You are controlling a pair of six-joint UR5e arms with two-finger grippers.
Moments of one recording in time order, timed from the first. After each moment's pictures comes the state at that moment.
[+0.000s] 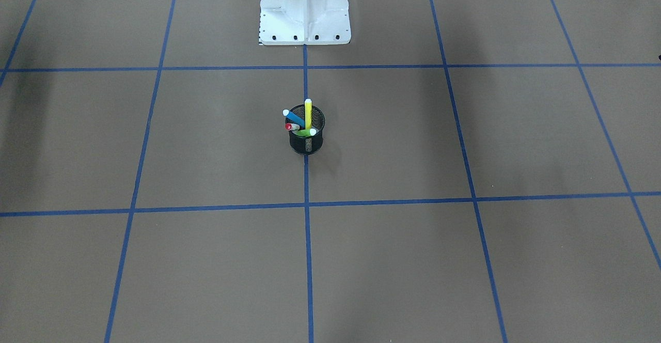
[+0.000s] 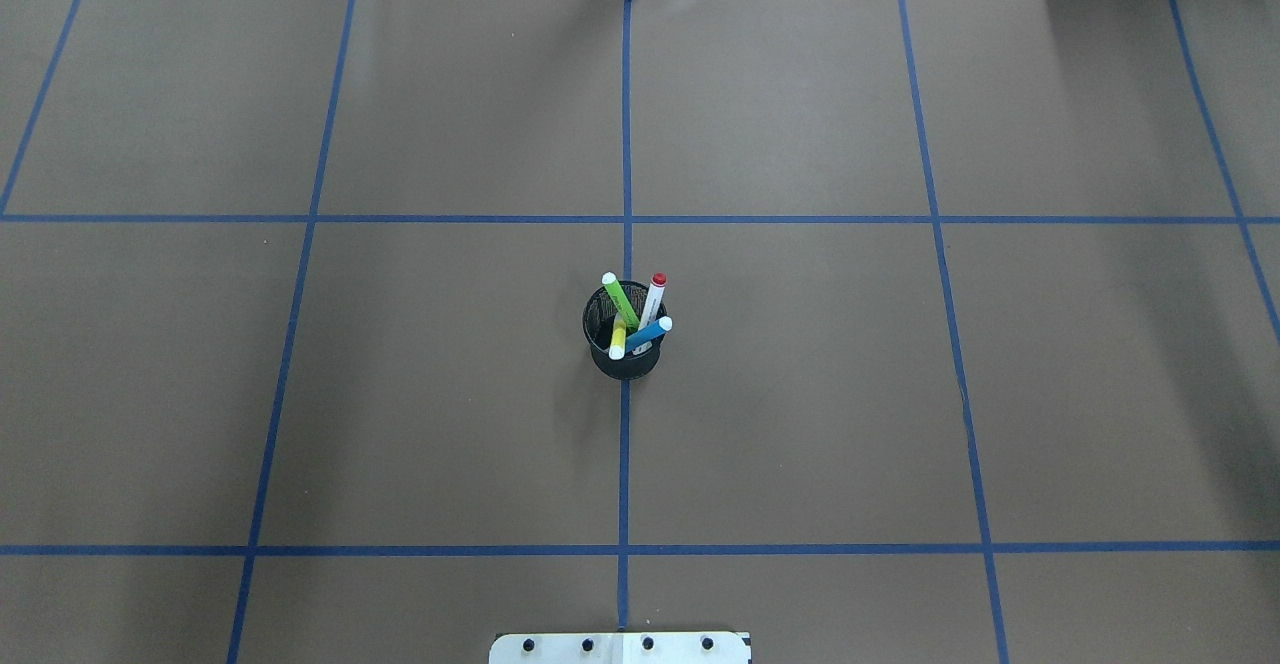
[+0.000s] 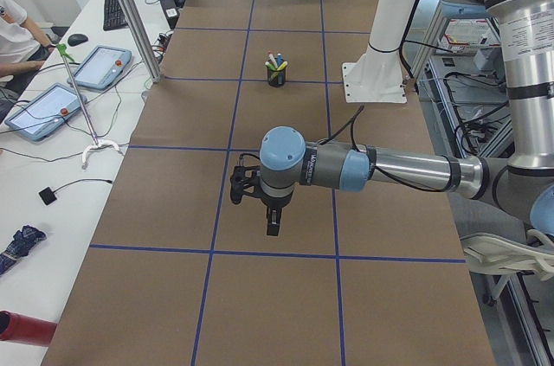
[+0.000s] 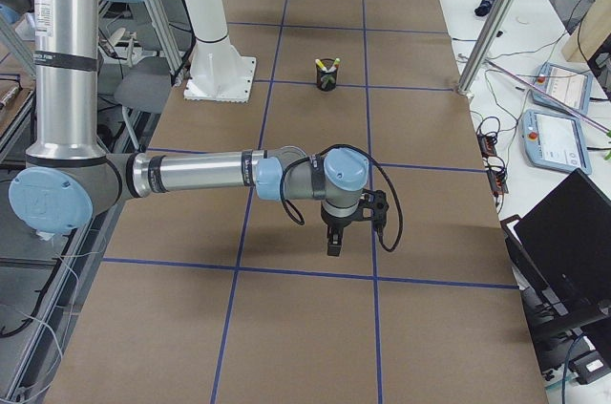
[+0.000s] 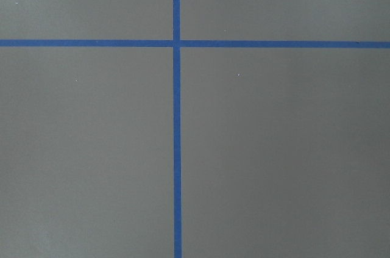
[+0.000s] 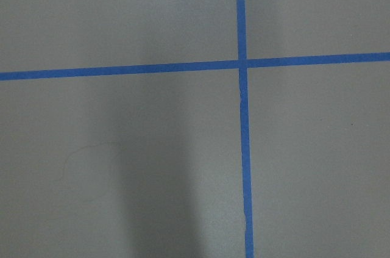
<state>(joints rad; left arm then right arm) -1.56 -1.32 -1.93 -1.62 -2.42 -0.10 1.52 -1.65 1.75 -1.61 2.41 0.13</state>
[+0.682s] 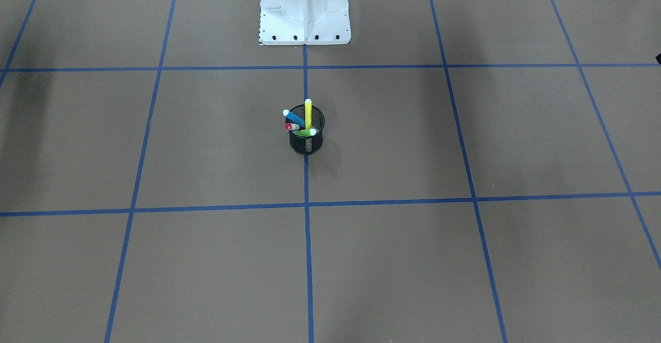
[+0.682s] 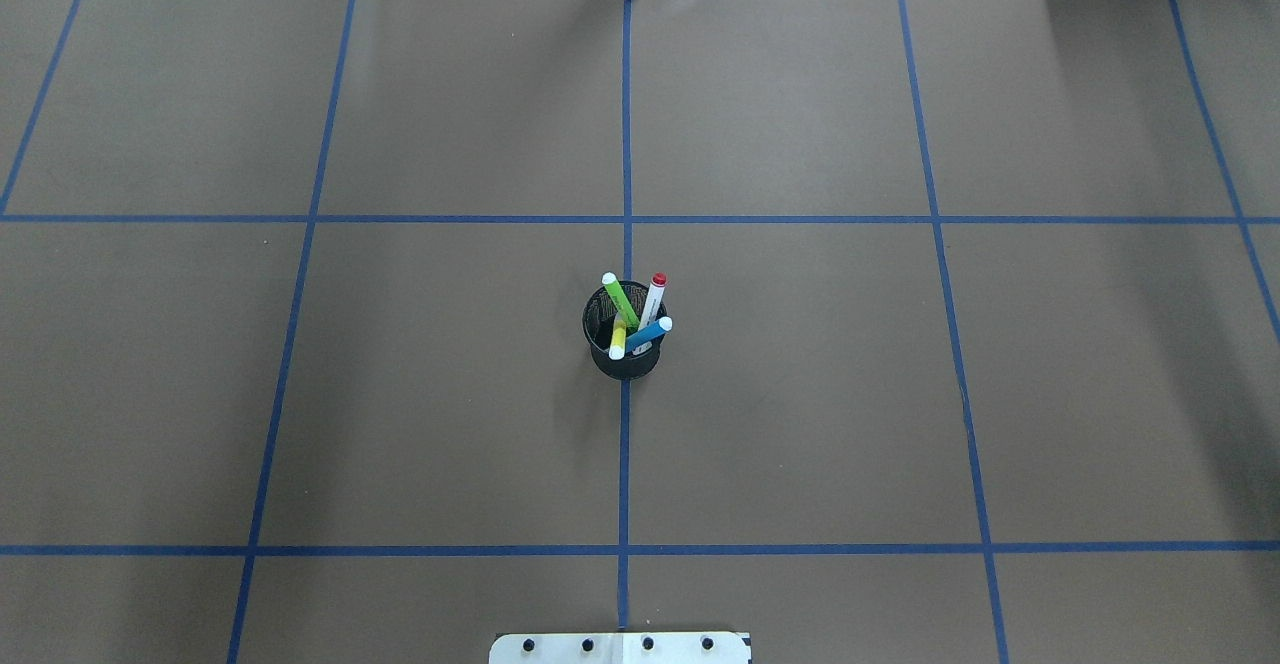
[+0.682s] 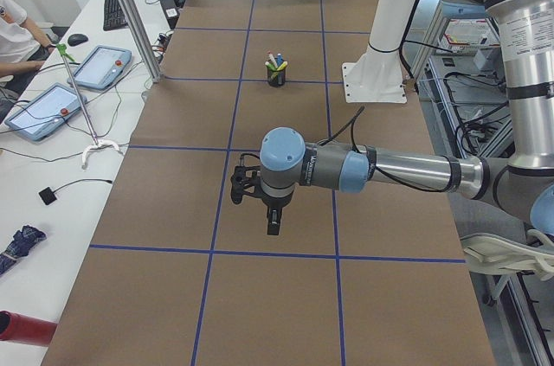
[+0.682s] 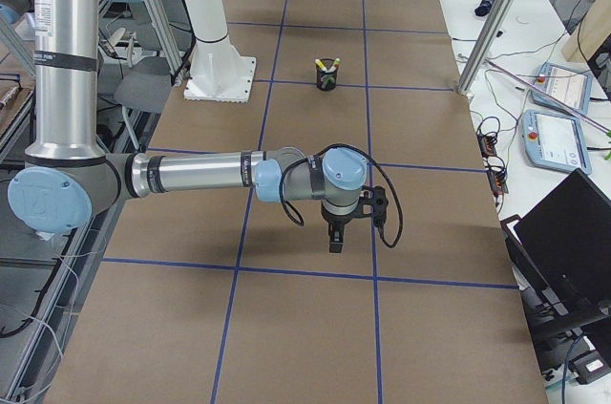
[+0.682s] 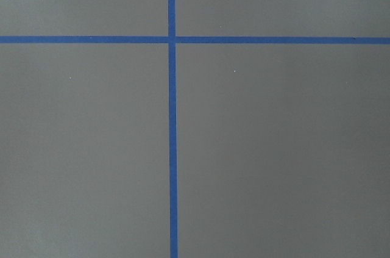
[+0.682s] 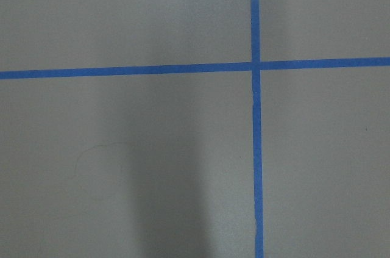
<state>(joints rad) -1.55 -1.32 -1.93 -1.63 -2.42 -0.11 1.51 -1.66 1.75 -1.56 2.43 0.13</state>
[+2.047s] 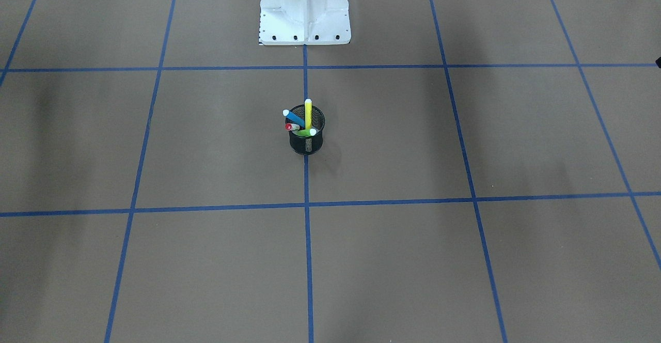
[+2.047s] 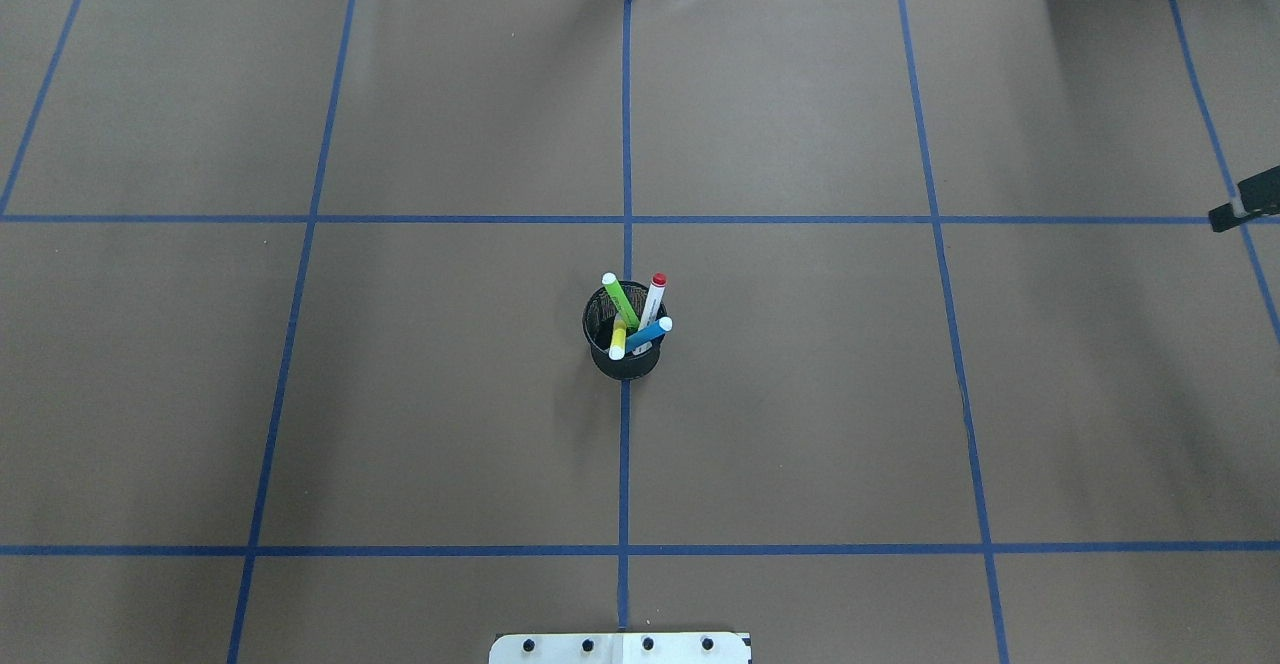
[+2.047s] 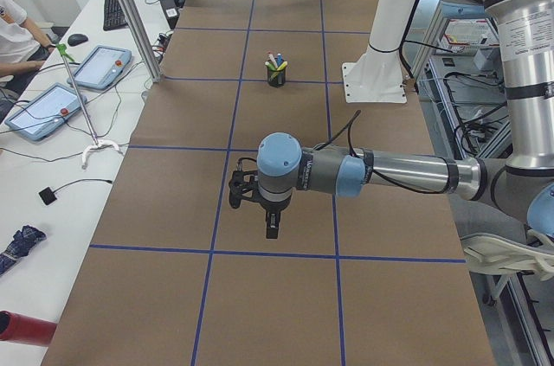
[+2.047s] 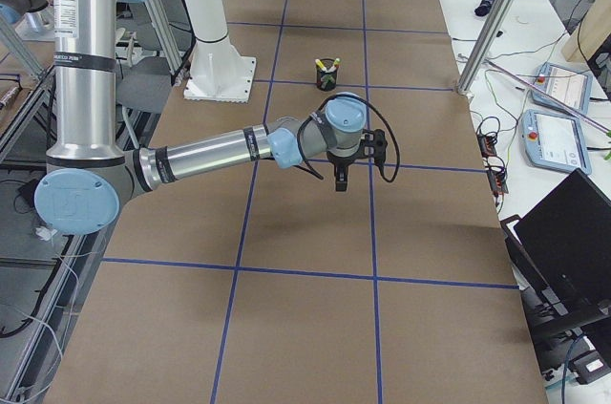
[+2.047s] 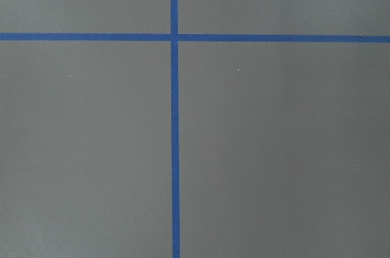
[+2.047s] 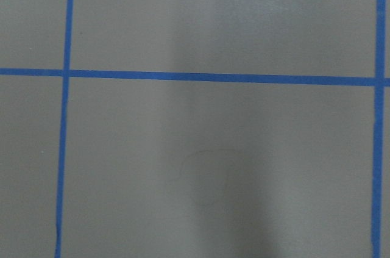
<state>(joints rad) -1.55 -1.33 -1.90 -1.63 -2.42 -0.11 1.30 -1.61 1.89 -1.36 2.50 0.53</state>
